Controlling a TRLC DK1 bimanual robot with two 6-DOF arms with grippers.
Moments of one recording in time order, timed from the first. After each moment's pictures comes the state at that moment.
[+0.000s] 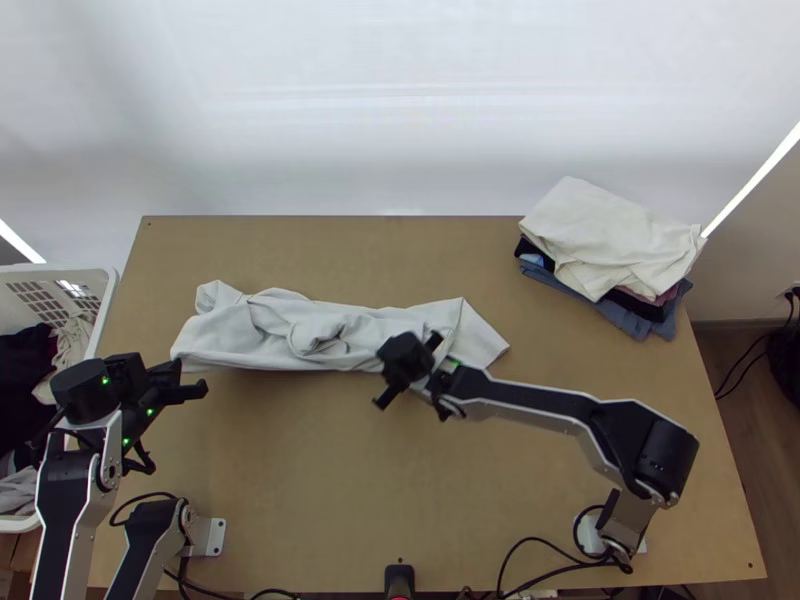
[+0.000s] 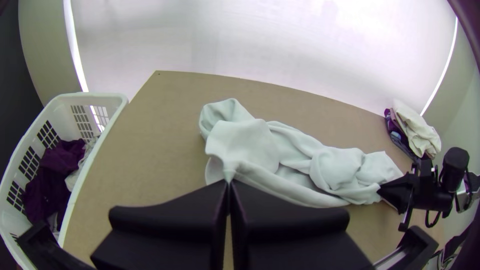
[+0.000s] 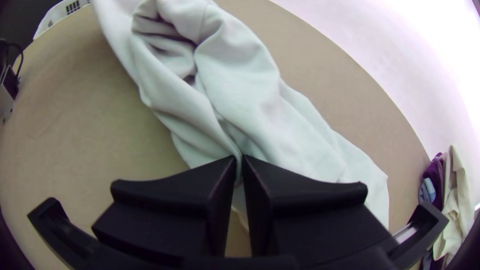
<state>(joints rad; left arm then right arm) 0.17 0.60 0.61 -0.58 0.11 -0.05 0.95 1.85 1.08 0.03 0.24 -0.05</state>
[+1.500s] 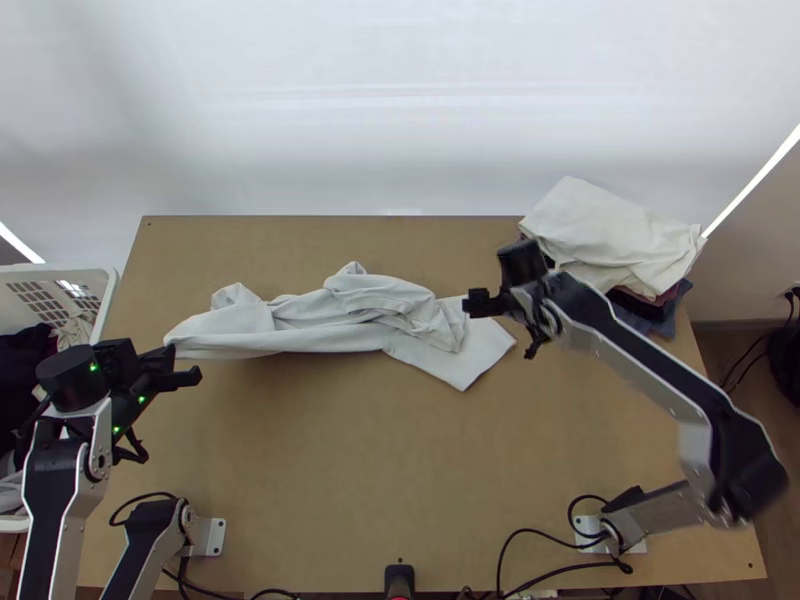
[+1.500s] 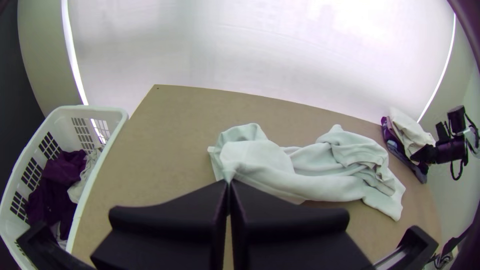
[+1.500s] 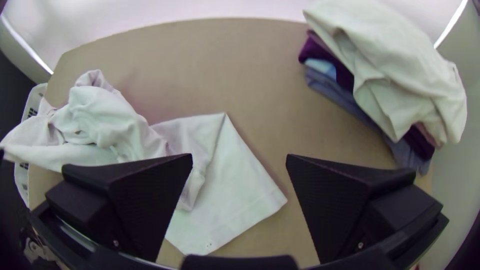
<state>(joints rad) 0.16 0.66 0.72 -0.59 0.11 -0.05 0.51 1.64 1.30 -0.66 0.18 0.41</state>
